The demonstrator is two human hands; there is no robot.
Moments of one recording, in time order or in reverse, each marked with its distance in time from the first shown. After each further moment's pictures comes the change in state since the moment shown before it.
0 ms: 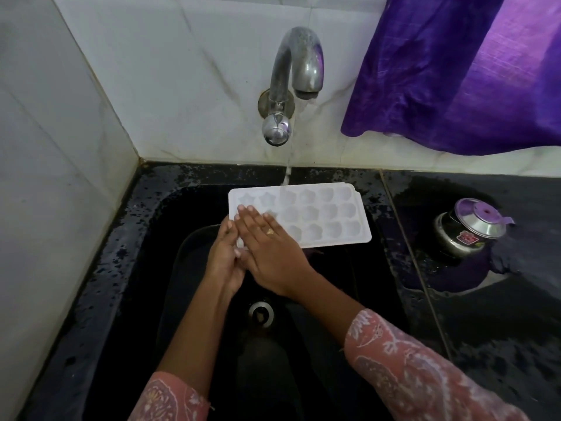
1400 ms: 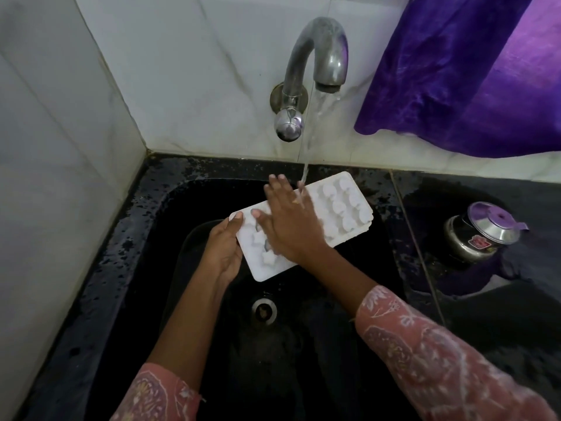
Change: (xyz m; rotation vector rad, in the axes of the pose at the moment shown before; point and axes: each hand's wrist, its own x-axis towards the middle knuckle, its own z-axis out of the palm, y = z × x) left_hand 0.008 0.015 -0.005 0.132 0.040 0.038; right_hand 0.025 0.017 -0.021 -0.015 0.068 0.183
